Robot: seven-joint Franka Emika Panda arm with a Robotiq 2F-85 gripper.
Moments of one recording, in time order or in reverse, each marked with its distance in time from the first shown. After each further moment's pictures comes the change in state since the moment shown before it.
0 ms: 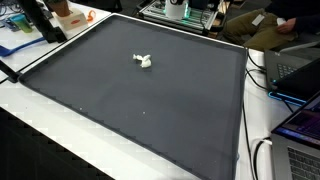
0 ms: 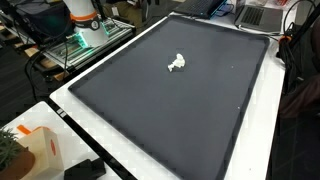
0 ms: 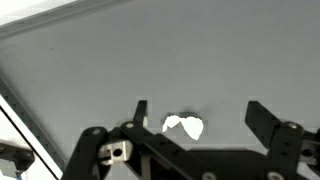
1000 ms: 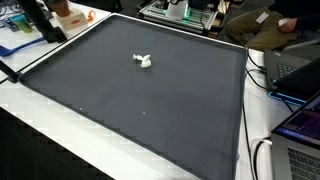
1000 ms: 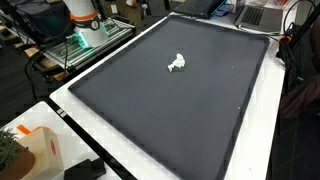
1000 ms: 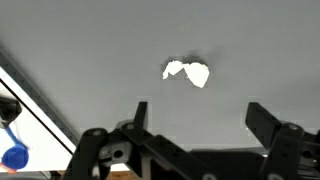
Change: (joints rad) arm -0.122 0.117 0.001 0.004 -0.171 0.329 0.000
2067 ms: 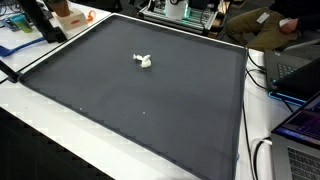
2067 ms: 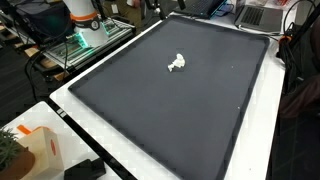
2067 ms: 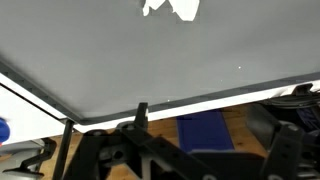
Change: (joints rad) arm -0.194 0.129 0.062 0.008 -0.144 0.425 0.118
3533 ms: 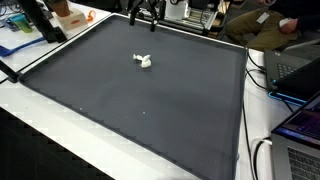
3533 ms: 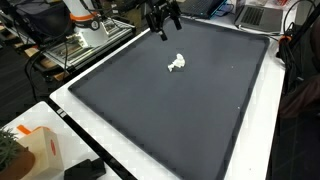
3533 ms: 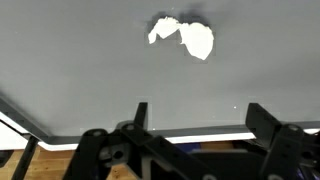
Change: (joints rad) arm -0.190 0.216 0.076 0.020 -0.334 0.158 0.033
